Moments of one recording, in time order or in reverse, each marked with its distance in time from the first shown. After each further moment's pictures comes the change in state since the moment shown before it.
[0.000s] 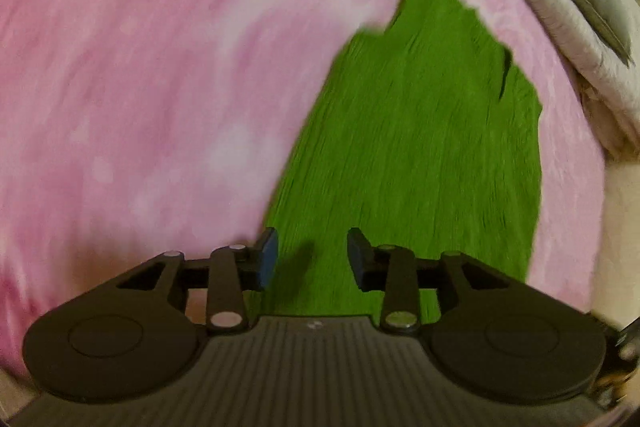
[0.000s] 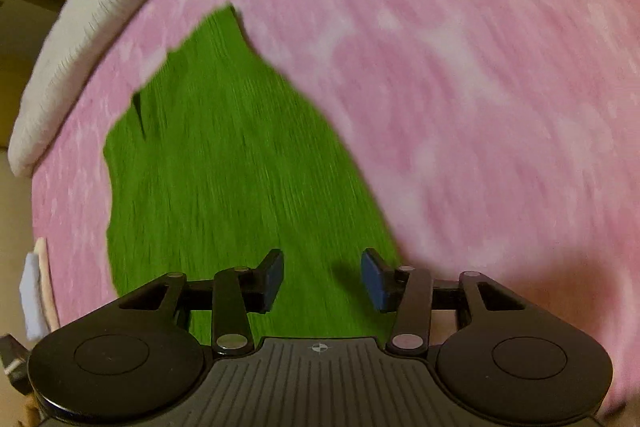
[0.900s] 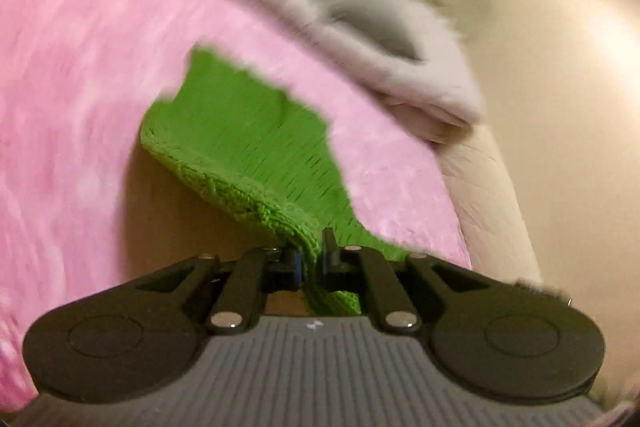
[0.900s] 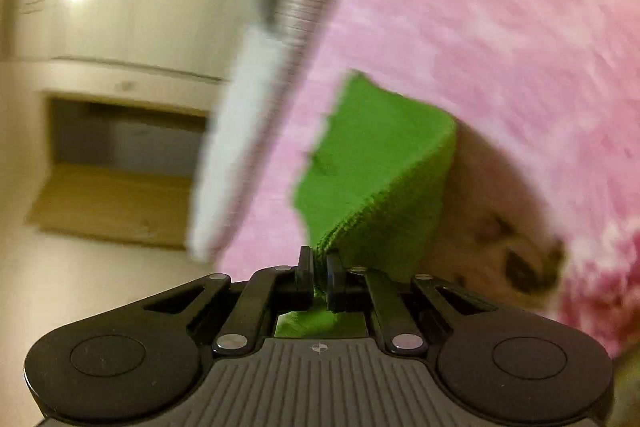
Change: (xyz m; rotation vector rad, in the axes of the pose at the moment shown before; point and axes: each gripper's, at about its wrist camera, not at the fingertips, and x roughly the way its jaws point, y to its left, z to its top) left arm -0.105 -0.037 -0.101 0.513 -0.347 -0.445; right arm -0.113 -0.039 -0.103 0.149 -0.286 0.627
